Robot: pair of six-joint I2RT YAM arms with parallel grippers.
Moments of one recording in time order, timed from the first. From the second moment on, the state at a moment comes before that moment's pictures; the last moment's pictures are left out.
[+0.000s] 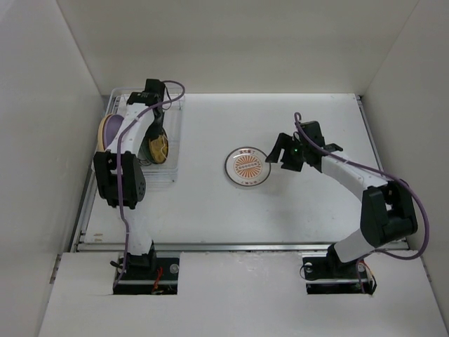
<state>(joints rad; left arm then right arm) -0.10 1.95 1.82 -1.04 -0.31 0.02 0.29 1.54 1.02 -0.32 -0.25 0.62</state>
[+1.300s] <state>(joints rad) -0.28 1.63 1.81 -1.43 0.64 0.33 0.62 1.58 1.24 -0.08 -0.68 0.53</state>
